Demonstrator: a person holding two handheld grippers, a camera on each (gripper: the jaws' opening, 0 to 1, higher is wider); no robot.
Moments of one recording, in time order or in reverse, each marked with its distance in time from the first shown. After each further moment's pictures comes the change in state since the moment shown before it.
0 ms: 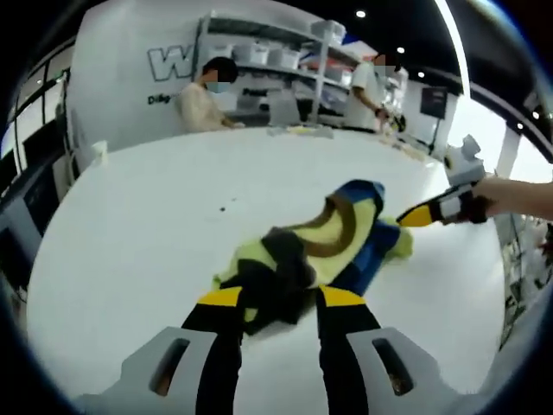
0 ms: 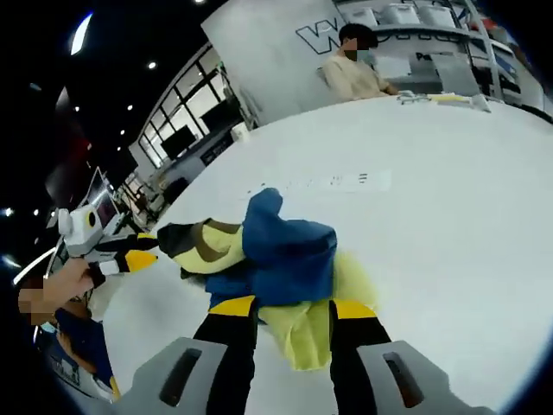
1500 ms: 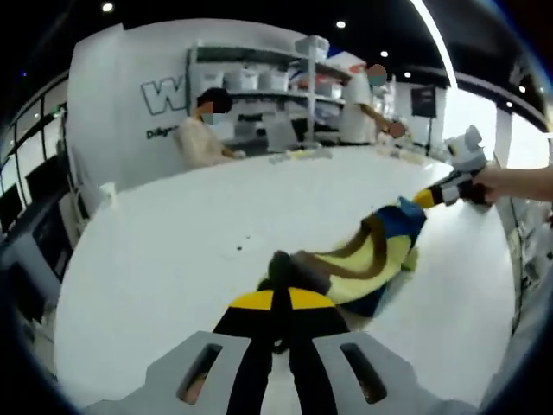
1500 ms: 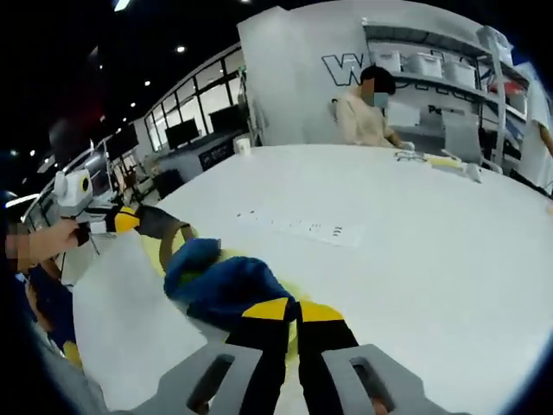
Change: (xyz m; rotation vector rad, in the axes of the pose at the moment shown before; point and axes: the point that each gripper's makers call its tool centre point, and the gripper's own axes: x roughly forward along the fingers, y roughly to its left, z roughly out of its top) left arm -0.043 0.005 0.053 0.131 -0.133 0.044; right arm -0.063 -0.008 0.050 -0.275 -0.119 -0.094
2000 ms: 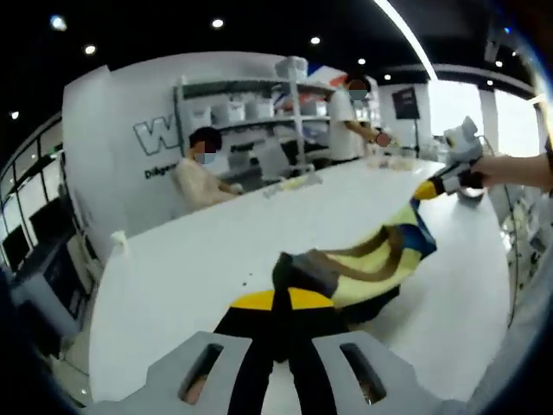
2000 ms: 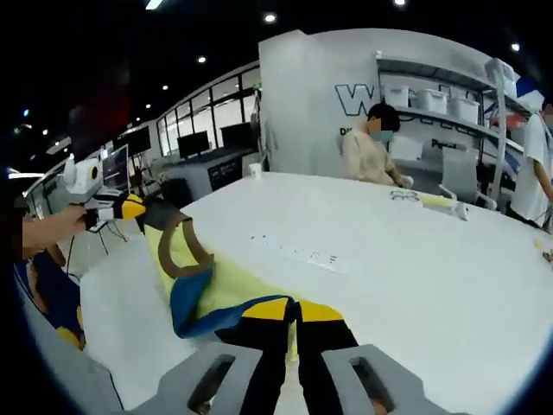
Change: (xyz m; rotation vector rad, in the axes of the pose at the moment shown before) left arm -0.058 -0.025 0.051 0.121 -0.107 0.008; right arm -0.092 0.022 0.028 -0.080 -0.103 -0.007
